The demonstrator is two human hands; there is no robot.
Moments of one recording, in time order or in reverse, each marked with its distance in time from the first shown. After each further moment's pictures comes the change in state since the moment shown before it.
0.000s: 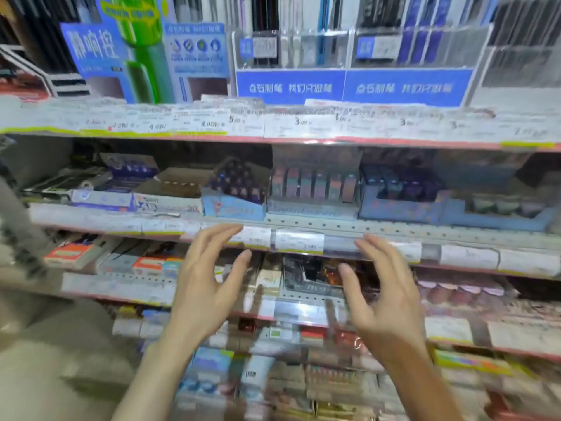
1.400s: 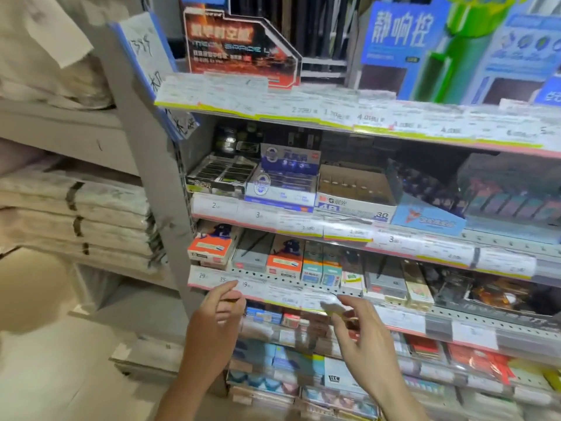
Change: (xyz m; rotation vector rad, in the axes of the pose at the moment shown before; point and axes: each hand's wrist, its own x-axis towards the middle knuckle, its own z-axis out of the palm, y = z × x) left_hand -0.064 -0.262 -0.199 -0.158 -0.086 -0.618; right_hand -0.089 -0.150 0.279 -0.092 -0.437 0.252
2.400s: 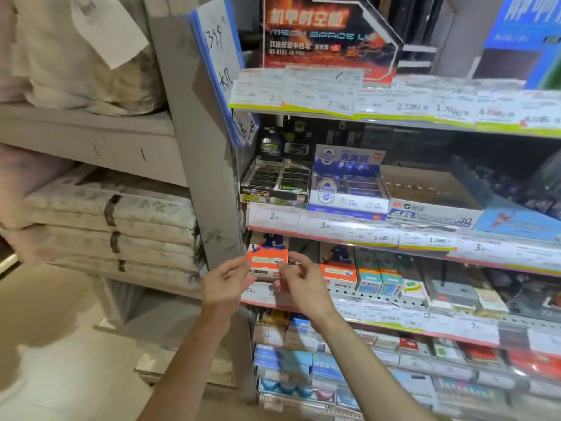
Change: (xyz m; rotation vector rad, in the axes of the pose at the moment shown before) left_hand 0.133 -0.051 -0.055 -0.606 0.048 -0.295; right_hand 0.112 -0.145 0.160 0.749 -0.196 0.312
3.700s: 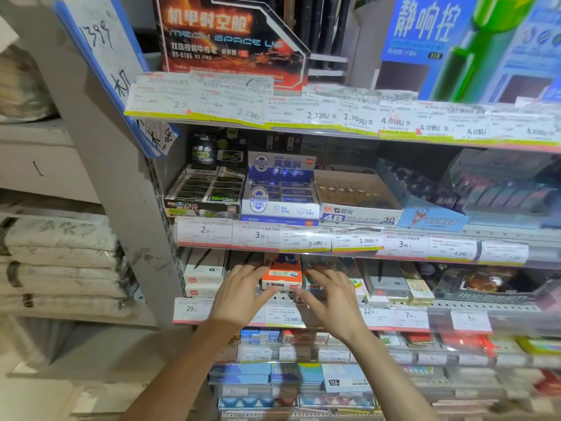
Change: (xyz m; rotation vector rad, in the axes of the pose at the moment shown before) left_hand 0.015 -0.045 0.101 1.200 -0.423 0.716; right_hand -0.003 0.046 -0.161 -1.009 0.270 -0.329
